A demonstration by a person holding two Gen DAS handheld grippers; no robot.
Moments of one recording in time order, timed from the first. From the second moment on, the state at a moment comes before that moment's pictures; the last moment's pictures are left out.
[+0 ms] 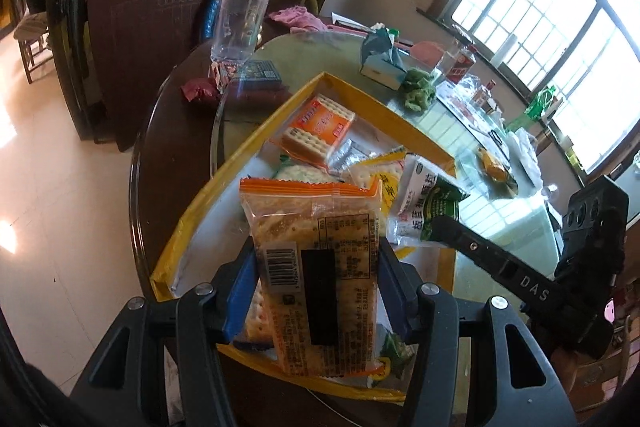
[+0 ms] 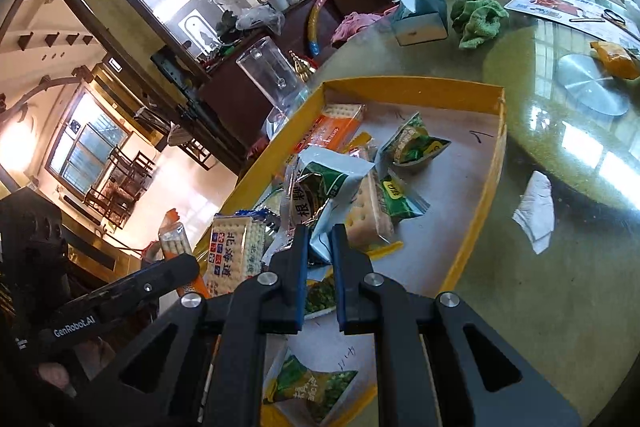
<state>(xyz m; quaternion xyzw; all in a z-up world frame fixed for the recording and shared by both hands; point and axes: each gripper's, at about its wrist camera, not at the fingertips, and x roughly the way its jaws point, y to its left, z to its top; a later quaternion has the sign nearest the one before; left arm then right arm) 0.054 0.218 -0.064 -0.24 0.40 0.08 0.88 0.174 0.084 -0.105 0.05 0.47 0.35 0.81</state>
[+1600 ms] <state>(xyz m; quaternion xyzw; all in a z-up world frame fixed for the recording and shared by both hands) 0.045 0.154 -0.018 -0.14 0.32 0.14 0.93 0.154 0.014 -0.062 0.08 0.43 0.31 0.85</state>
